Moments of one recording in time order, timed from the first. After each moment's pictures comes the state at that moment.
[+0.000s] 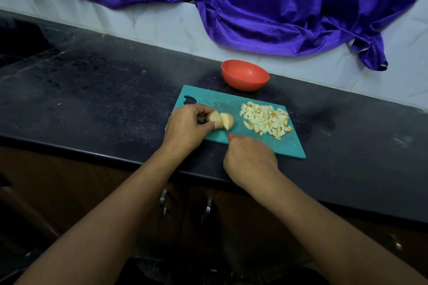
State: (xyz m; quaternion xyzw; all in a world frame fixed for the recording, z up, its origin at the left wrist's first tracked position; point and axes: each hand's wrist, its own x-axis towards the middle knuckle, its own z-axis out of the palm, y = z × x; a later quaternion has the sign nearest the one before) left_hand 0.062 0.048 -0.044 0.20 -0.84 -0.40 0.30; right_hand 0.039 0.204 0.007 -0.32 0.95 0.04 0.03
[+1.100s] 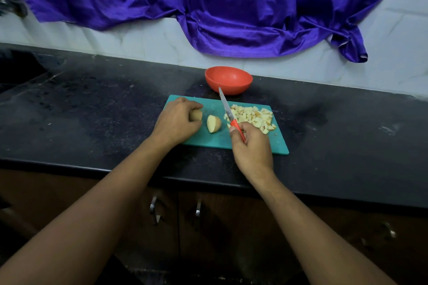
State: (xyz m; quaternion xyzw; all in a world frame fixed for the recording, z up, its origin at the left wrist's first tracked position) left_hand 0.036 0.041 -0.023 0.19 -0.93 -0.23 0.23; right_hand -0.018 0.241 -0.041 -0.26 0.84 -0.47 -0.06
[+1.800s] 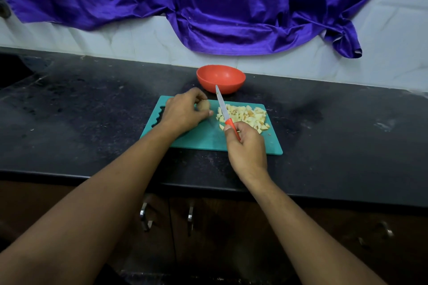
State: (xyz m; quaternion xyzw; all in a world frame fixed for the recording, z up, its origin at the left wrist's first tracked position) left_hand -0.011 0.051 -0.009 0.18 -0.92 -0.26 0.22; right_hand -0.026 0.241 -0.046 -0.24 0.81 -0.54 -0.03
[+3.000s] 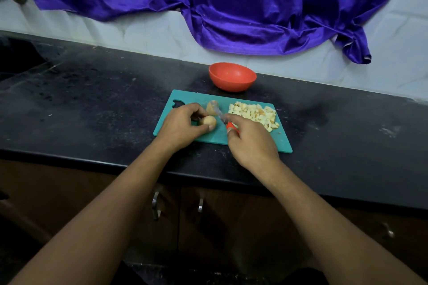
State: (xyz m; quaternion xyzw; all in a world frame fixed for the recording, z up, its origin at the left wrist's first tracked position) left_hand 0.046 0.045 -0.044 0.14 -0.89 -0.36 0.26; right_hand 0.001 0.235 0.001 -0.33 0.91 -0.25 -0.03
